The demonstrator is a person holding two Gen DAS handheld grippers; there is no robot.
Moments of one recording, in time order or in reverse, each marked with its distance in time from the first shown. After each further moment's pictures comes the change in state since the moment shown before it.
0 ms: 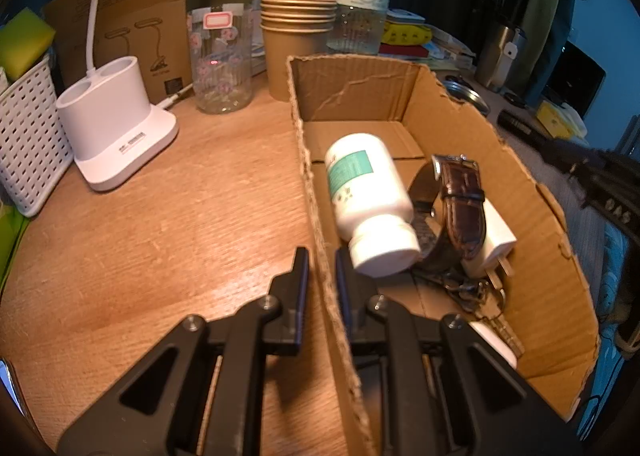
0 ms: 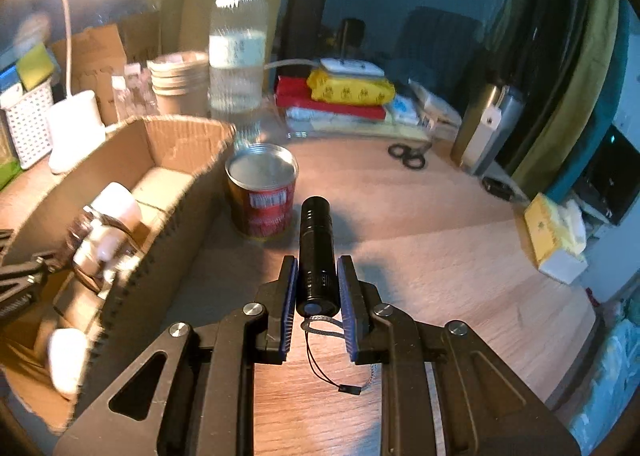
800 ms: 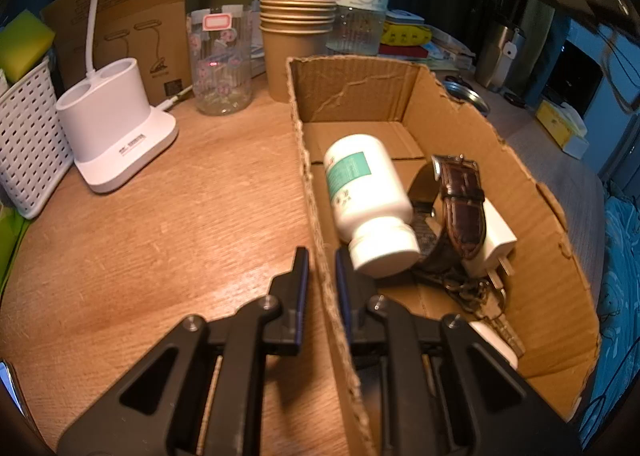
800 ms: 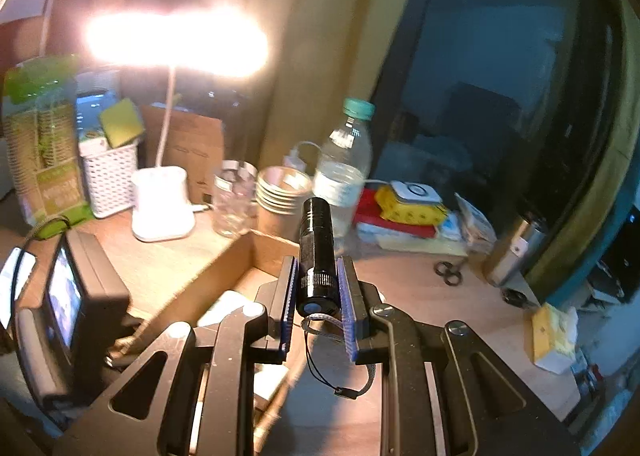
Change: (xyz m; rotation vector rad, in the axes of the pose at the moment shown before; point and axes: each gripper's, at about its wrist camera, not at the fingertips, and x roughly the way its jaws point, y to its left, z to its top) left arm 0.000 -0.001 0.000 0.001 -0.002 0.002; right arm -0.073 0.071 0.069 -0.141 -0.219 0.134
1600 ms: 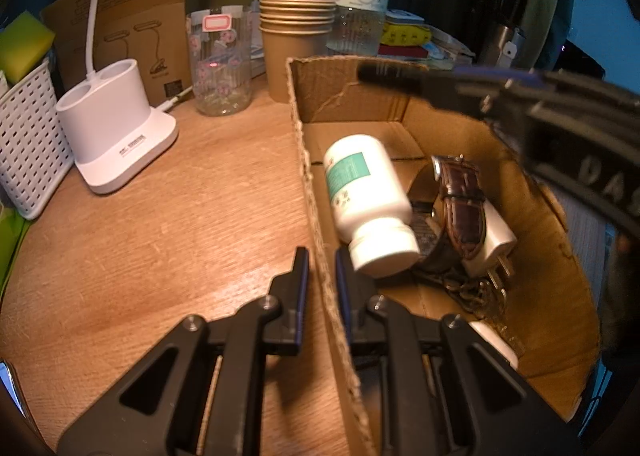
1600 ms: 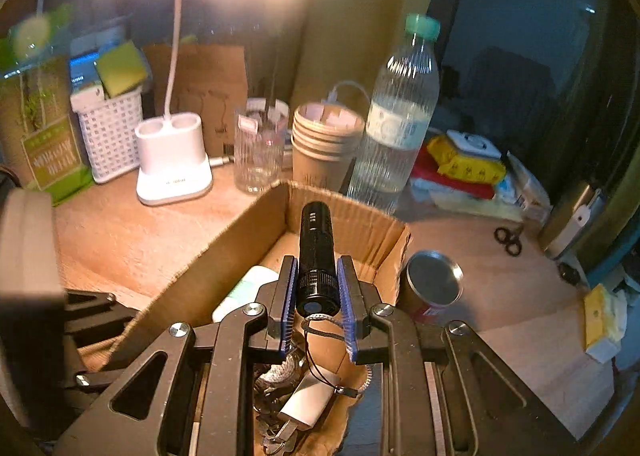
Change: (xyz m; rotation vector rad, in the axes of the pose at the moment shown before) left arm 0.001 0.000 0.002 0.002 -0.002 0.002; right arm 0.077 0.020 -0.030 0.014 0.171 0.095
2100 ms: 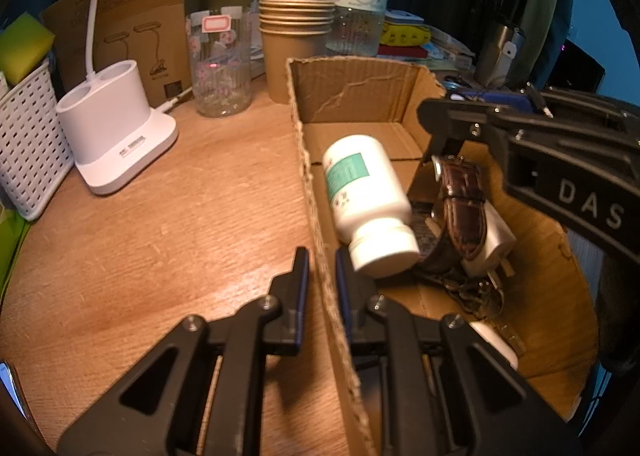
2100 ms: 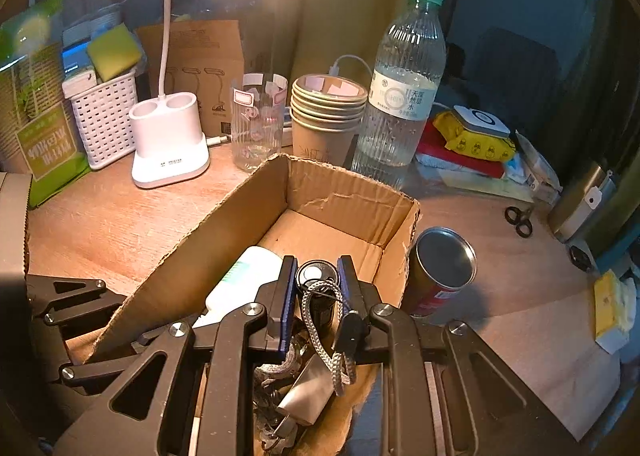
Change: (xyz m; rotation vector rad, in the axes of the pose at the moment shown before) left arm 0.001 -0.001 0.001 0.001 -0.001 0.002; right arm 0.008 -0.003 -0.002 0.013 0.057 0.024
